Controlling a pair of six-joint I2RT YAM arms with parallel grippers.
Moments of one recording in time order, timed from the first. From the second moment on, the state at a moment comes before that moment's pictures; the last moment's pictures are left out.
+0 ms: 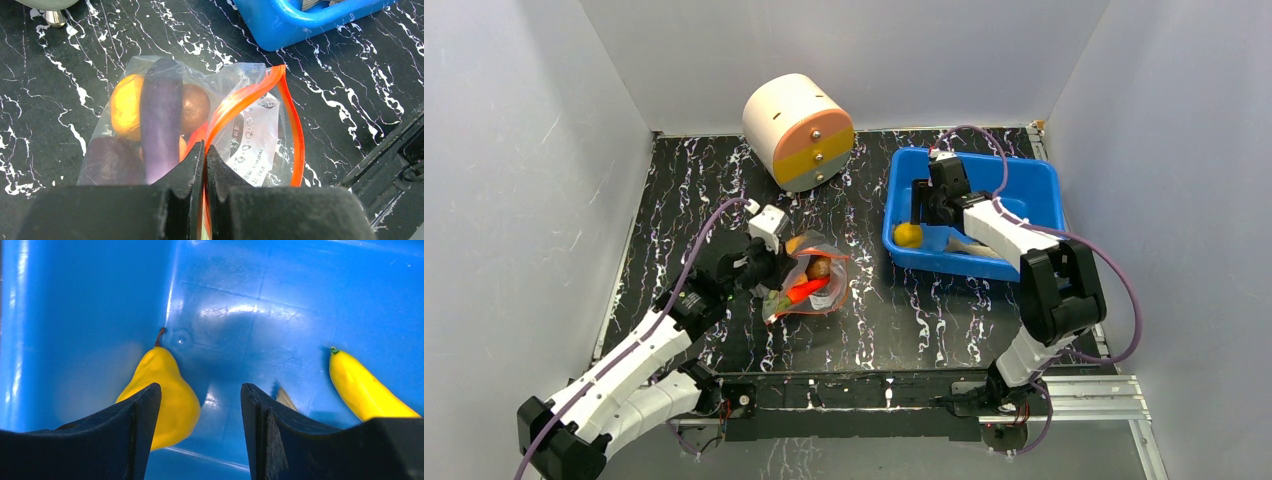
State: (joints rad) left arm -0.63 0.82 0.69 -0.33 0.06 -0.14; right arm 0.31 1.63 1.12 -0.30 0.09 0.25
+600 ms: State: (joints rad) left arm -0.63 0.92 0.68 -0.25 0.04 -0.12; right arm 0.29 1.82 1.31 -0.34 0.10 0.26
